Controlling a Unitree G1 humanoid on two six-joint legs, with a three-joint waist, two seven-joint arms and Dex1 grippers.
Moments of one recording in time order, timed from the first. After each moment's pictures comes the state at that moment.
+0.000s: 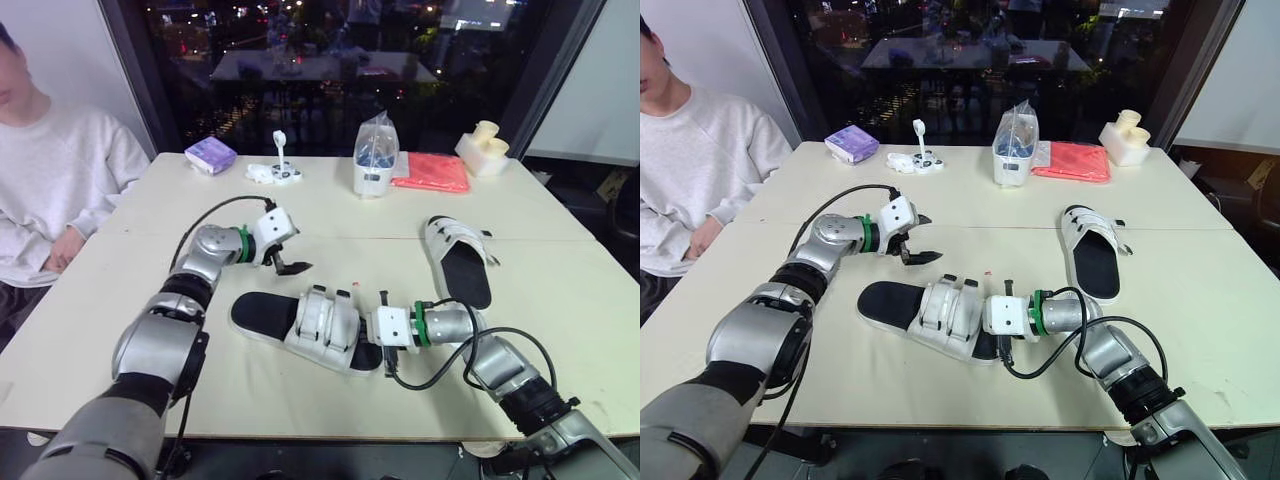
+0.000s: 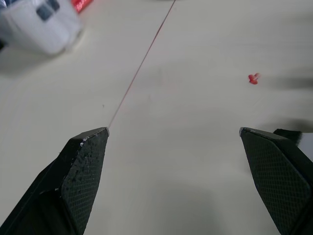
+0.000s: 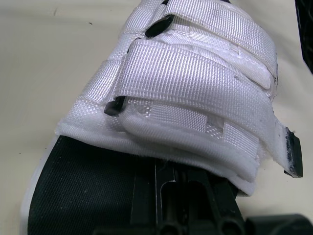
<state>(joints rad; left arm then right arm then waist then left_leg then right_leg) -1.15 0.38 -0.13 1.19 0.12 -0.41 -1.05 -0.50 -0.60 0.38 0.15 -0.06 -0.21 1.02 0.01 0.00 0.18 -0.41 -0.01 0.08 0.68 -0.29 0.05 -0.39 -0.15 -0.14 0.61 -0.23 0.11</state>
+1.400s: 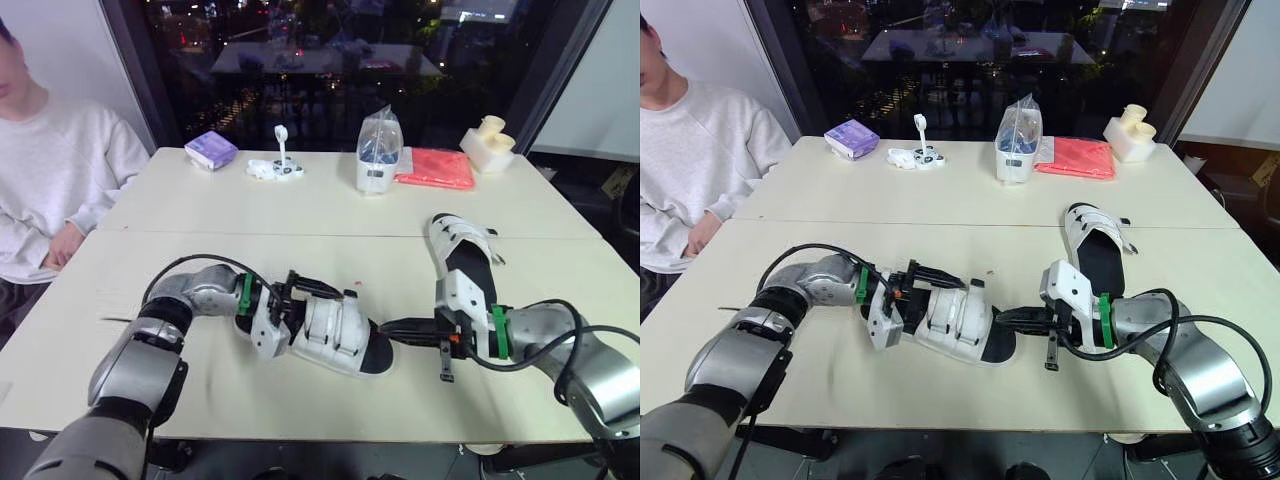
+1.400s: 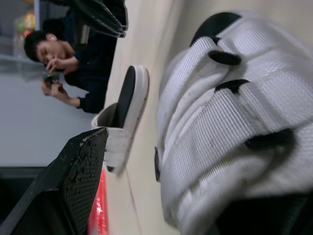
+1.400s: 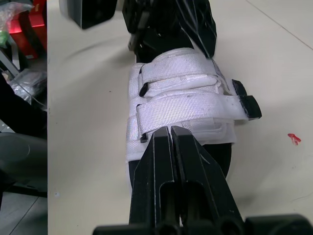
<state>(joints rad) -1.07 0.47 -0.40 1.03 1.11 -1.52 -0.06 -0.23 -0.82 -0.02 -0.49 0.46 0.60 1.02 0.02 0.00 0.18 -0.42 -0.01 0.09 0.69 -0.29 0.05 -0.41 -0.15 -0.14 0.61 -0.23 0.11</state>
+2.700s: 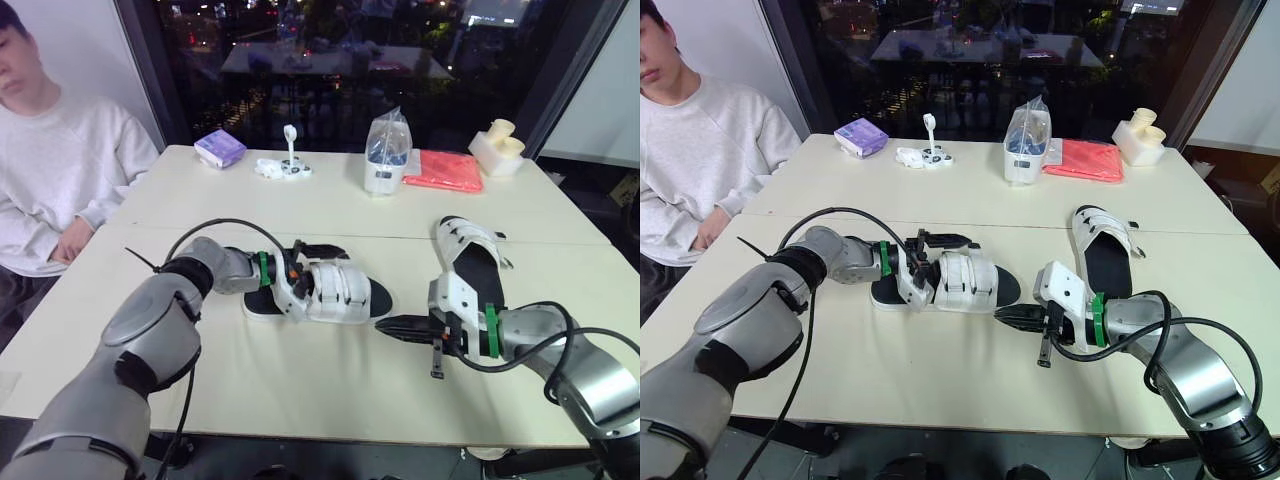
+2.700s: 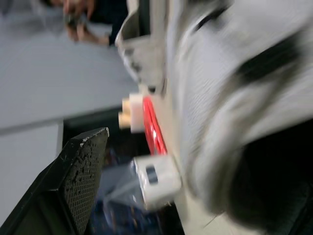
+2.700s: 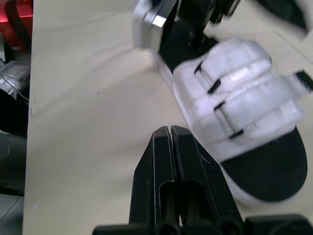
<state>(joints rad) -1.29 0.45 -1.01 1.22 1.26 -0.99 0.72 -0.25 -0.81 0.03 -0.47 0.42 0.53 0.97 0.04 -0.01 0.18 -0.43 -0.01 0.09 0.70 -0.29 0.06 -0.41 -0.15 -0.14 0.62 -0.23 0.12</state>
